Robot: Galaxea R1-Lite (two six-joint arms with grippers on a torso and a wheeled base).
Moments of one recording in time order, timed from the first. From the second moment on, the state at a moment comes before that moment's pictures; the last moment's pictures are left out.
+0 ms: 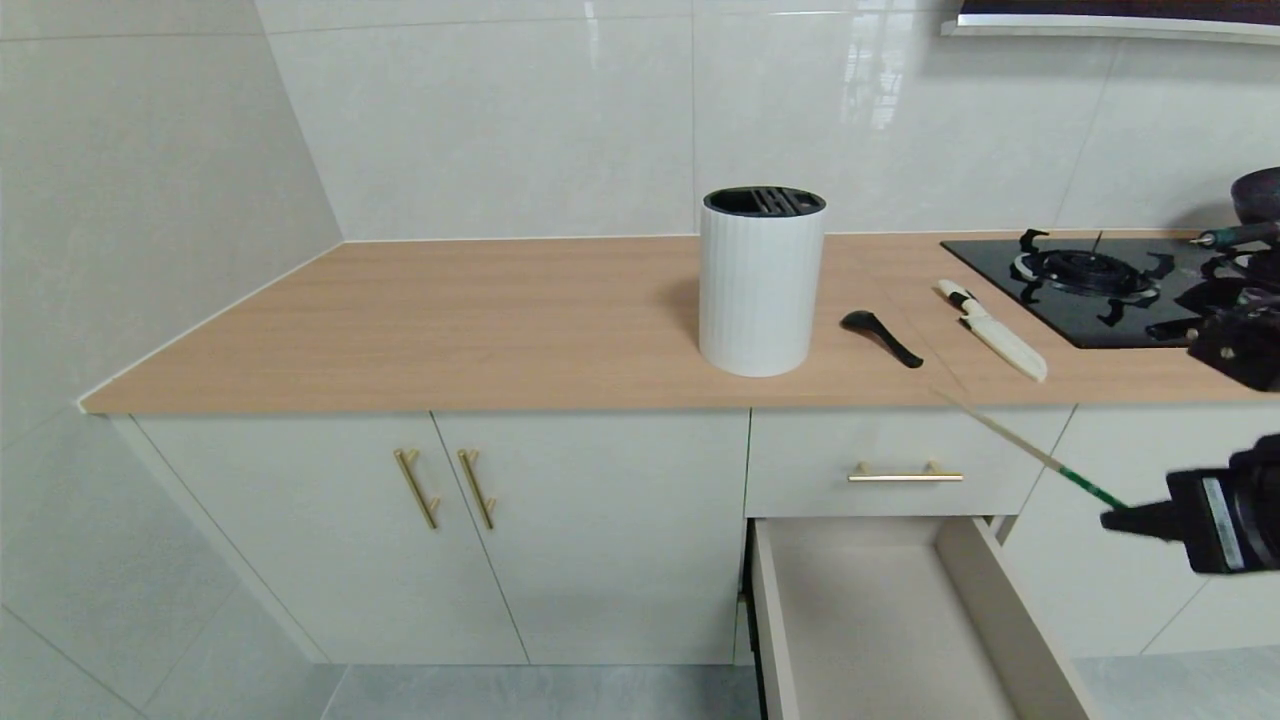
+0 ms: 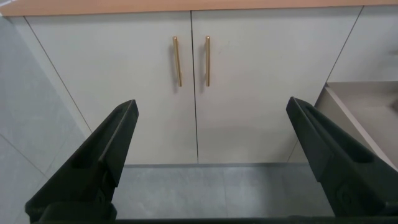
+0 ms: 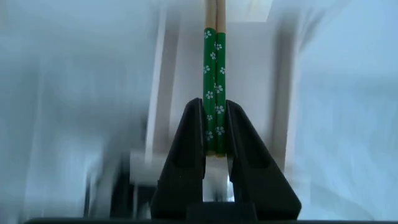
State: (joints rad) left arm 0.01 0.00 0.00 0.00 -0.02 0.01; right arm 0.36 1.27 -0.99 0.54 -0.09 0.25
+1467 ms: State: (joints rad) left arm 0.01 0.00 0.00 0.00 -0.02 0.01; right arm 0.53 1.58 -0.79 0.42 -0.10 0.37
